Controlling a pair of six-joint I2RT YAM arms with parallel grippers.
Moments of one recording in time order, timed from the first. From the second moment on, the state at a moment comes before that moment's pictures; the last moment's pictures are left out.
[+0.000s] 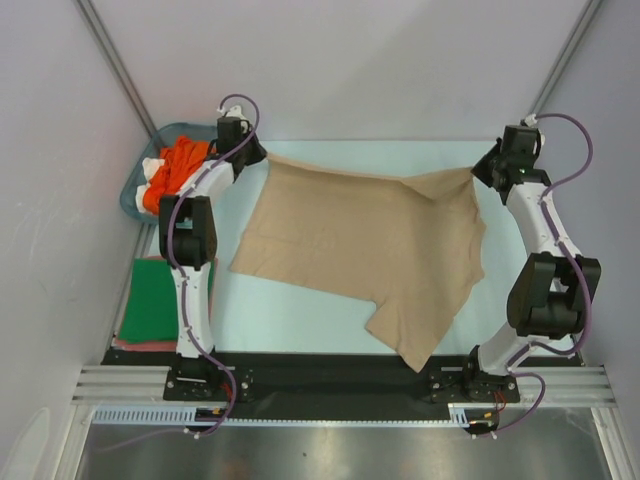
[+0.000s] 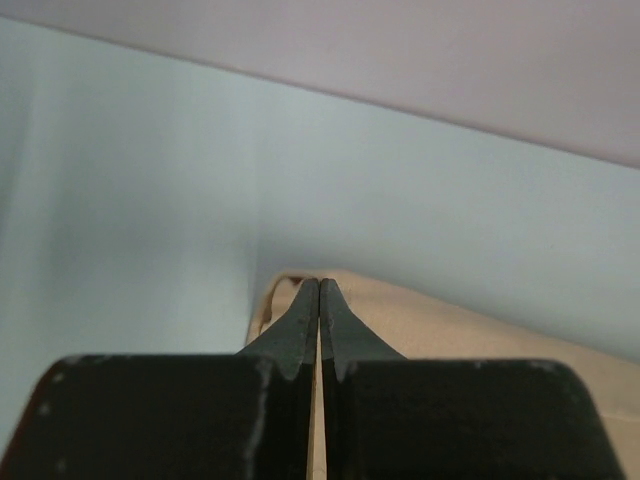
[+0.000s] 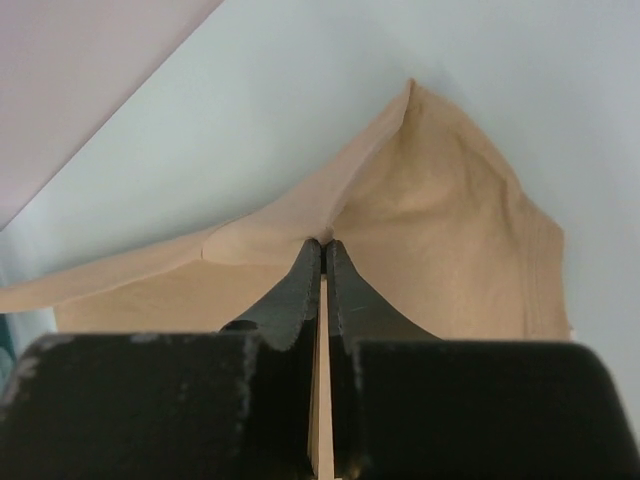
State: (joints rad) left arm -0.08 2.34 1.93 -0.05 0.14 -0.40; right arm -0.11 1.65 1.42 -0.32 0.04 0.56
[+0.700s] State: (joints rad) left arm -0.08 2.30 1.90 -0.38 0.16 -0.34; right arm -0.21 1.54 1.30 -0.64 -0.15 0.71
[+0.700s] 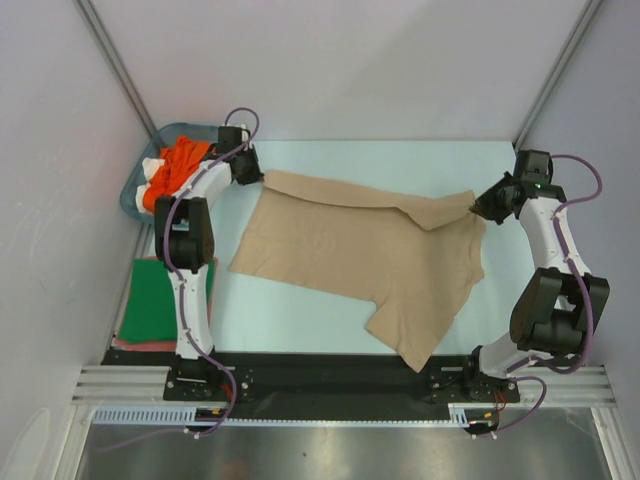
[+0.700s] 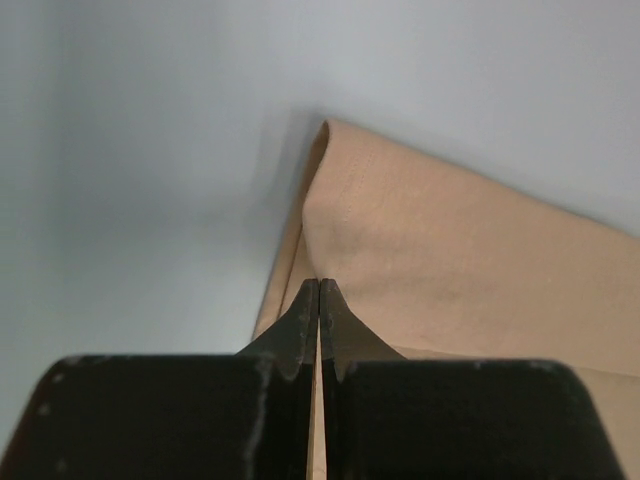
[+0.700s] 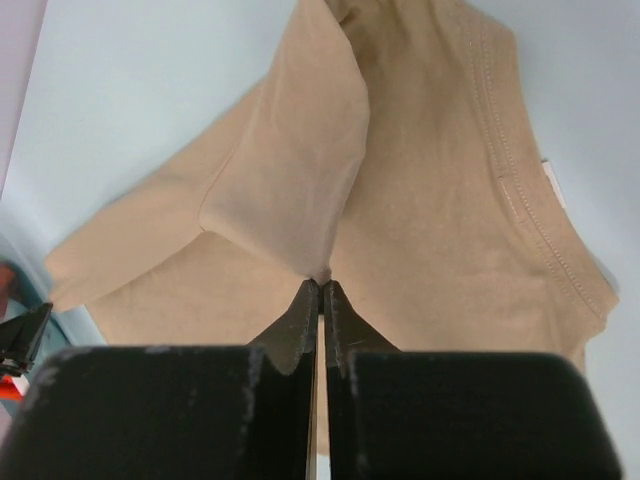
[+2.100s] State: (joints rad) left arm -0.06 2.24 1.76 -0.46 0.18 -0.32; right arm -0.27 1.58 1.23 -0.69 -0.18 0.64
